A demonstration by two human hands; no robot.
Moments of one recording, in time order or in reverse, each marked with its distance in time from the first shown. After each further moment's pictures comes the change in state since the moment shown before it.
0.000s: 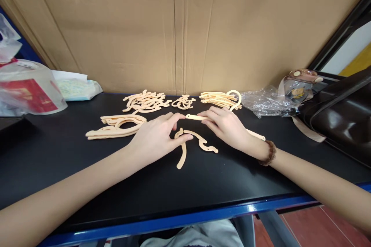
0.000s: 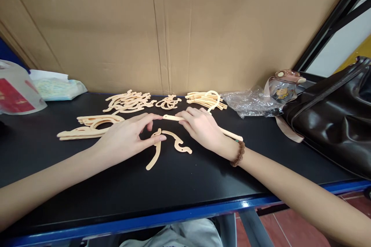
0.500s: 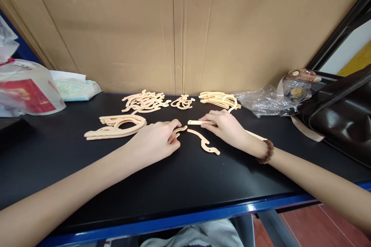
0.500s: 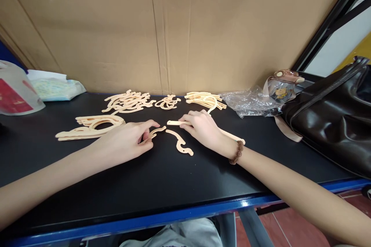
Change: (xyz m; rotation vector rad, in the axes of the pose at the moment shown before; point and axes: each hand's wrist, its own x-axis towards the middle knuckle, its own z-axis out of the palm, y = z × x) left_hand -0.001 0.002 -0.007 0.020 -0.218 -0.029; right_hand -0.002 0.010 0.008 0.137 -0.130 0.098
